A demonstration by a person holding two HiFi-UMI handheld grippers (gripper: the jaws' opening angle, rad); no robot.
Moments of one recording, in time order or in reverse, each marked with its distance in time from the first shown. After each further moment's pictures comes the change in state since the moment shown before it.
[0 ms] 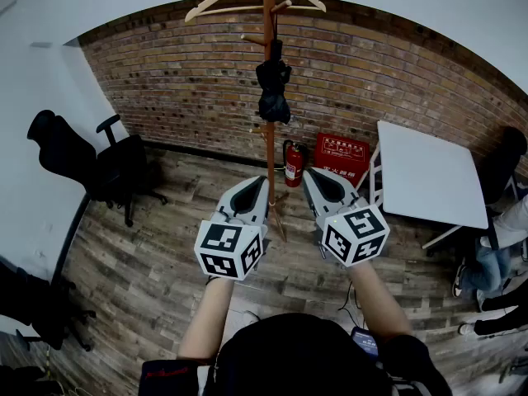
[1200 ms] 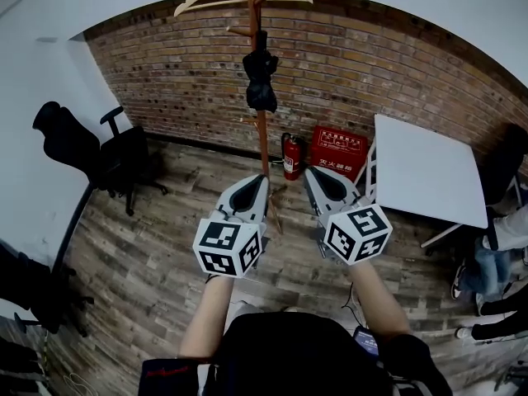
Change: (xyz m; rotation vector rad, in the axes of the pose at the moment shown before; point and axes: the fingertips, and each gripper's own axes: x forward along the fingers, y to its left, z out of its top) left arm -0.001 -0.064 -0.018 -0.007 0.010 0.036; right arm -0.064 -0.030 -0.010 0.062 -0.014 0.035
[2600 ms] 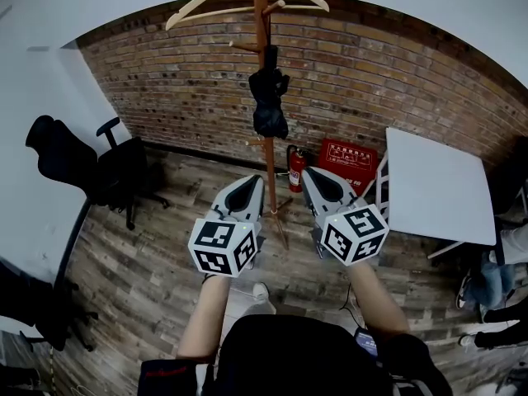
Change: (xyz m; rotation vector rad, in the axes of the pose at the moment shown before) left arm 0.081 0.100 0.012 -0.010 0.023 0.011; right arm 0.120 -0.040 0.001 0.013 -0.004 0.007
